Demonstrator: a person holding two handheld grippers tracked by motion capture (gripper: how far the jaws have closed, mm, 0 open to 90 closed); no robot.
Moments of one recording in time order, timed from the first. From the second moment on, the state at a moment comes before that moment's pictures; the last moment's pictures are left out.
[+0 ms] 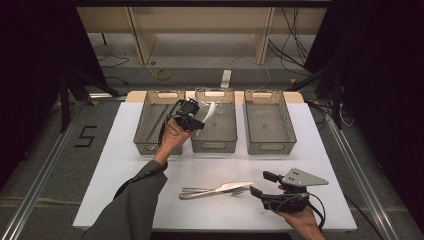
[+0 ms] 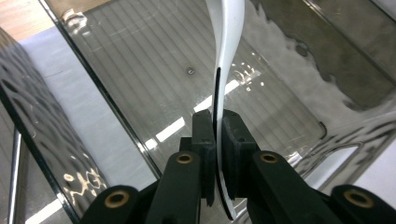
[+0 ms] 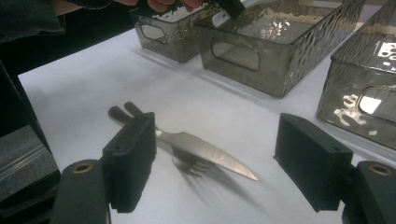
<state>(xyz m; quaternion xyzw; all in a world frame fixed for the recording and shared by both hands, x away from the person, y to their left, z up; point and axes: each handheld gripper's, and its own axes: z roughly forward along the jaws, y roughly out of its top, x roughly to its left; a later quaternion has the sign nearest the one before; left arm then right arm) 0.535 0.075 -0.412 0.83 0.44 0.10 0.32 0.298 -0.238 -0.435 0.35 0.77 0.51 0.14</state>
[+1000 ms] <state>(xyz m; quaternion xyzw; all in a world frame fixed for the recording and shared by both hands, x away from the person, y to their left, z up) 0.446 0.090 -0.408 0.86 0.38 0.11 0.33 0.298 -0.237 -0.435 0.36 0.77 0.51 0.14</state>
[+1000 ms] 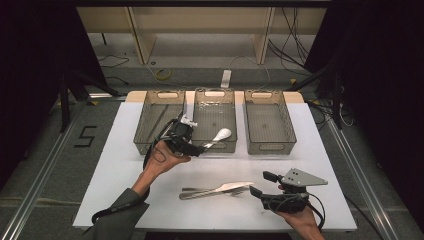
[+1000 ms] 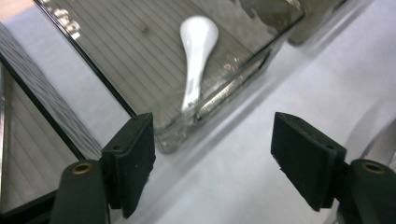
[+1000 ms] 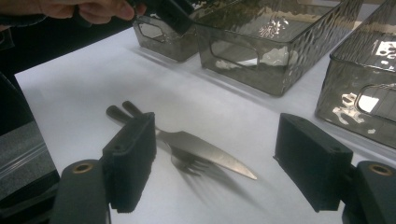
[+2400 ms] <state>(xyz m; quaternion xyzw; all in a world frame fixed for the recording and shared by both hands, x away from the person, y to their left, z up) 0.405 0.113 -0.444 0.88 0.38 0.08 0.28 0.298 -0.239 -0.435 0.36 0.77 0.51 0.14</state>
